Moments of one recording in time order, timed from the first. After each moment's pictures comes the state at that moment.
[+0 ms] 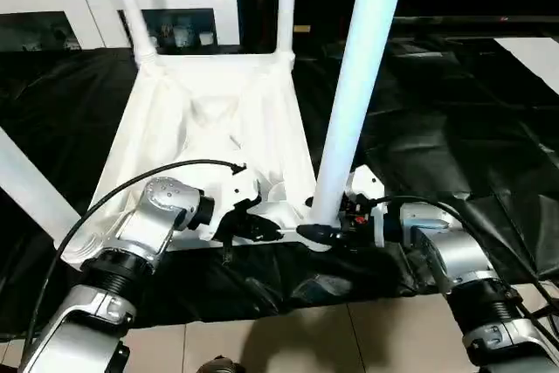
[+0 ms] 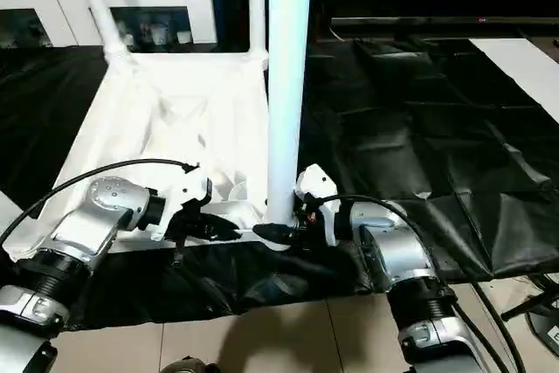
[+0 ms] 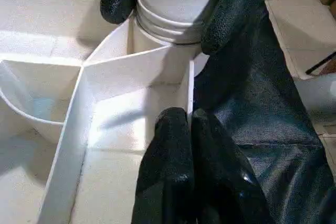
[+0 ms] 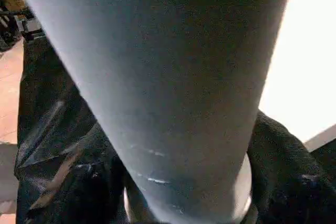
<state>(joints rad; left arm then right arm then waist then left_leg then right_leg) -0.56 0.35 -0.26 0.52 0.03 0.17 -1.32 -0.44 -0.26 0.14 0.47 0.09 0.17 1.17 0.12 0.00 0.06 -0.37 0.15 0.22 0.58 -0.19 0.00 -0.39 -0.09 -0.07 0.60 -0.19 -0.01</state>
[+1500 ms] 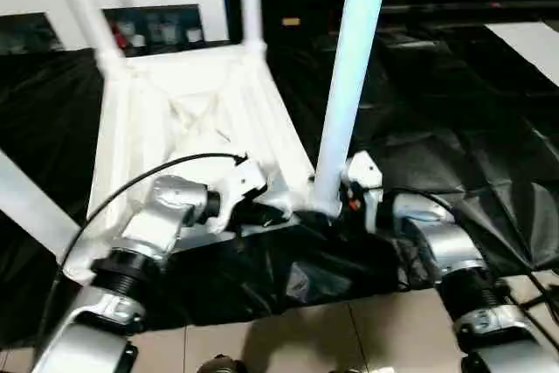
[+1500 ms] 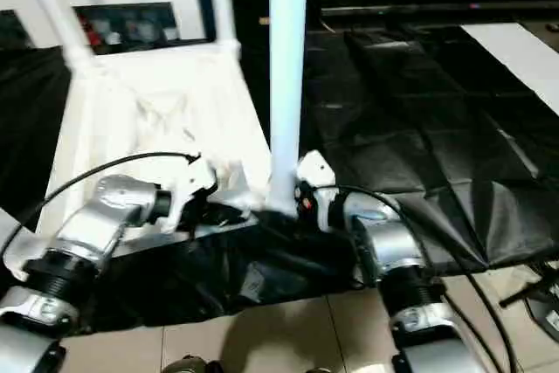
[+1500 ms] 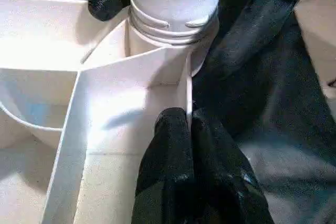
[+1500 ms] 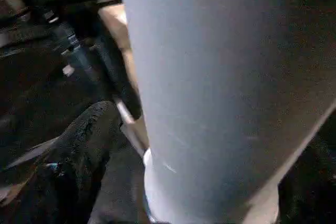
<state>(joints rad) -0.56 0.34 -0.25 0.48 0.03 0.23 -1.25 -0.50 -0.24 0.14 0.58 0.07 0.06 1.13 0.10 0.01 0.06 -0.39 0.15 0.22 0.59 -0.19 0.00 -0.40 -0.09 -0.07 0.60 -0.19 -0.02</state>
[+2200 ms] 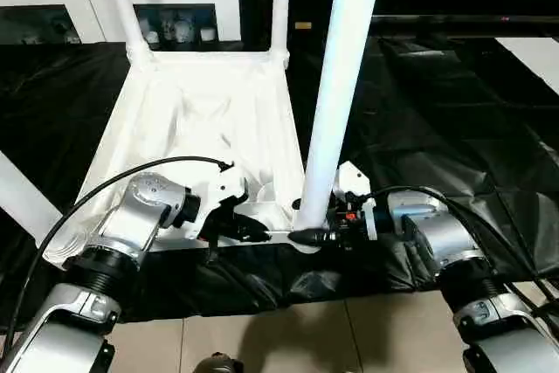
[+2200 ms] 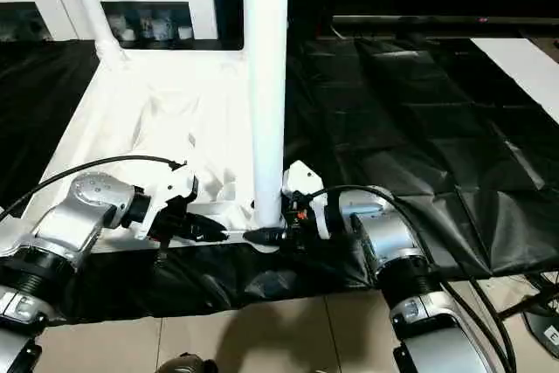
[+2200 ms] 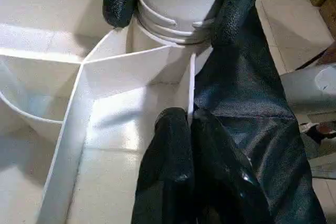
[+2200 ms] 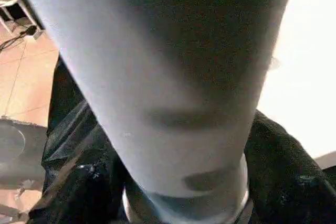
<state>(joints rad) -0.56 0.42 -0.25 0.49 0.00 0.21 -1.38 -0.55 -0.25 0.20 0.62 0.07 0.09 1.28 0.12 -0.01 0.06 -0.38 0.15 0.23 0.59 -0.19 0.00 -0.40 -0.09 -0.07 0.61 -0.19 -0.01</state>
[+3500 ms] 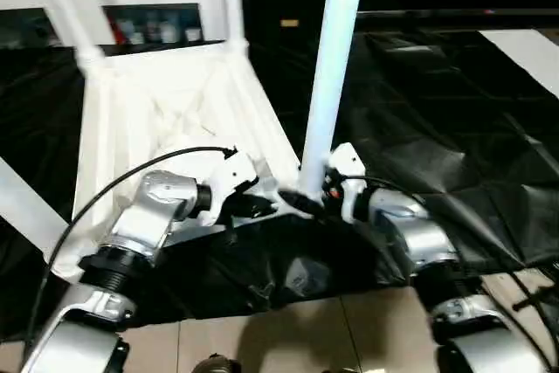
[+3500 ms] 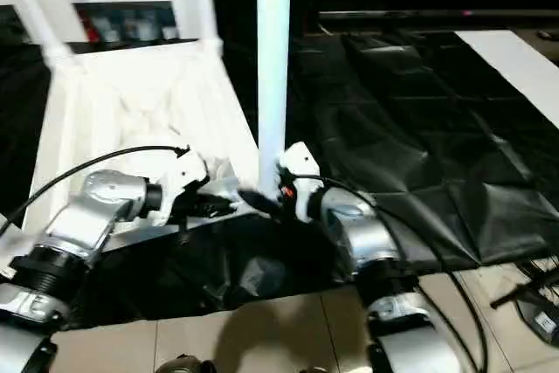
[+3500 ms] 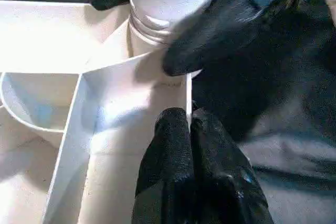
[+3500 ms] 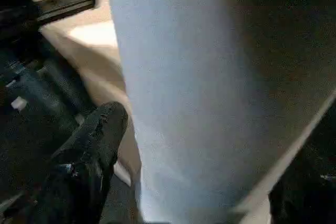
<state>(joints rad) -0.57 0.36 -0.23 0.46 0.04 0.26 -1.18 -0.55 -0.14 0.11 0.67 0.06 0.04 0.94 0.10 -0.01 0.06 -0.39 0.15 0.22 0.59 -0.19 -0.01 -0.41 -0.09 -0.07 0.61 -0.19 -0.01</state>
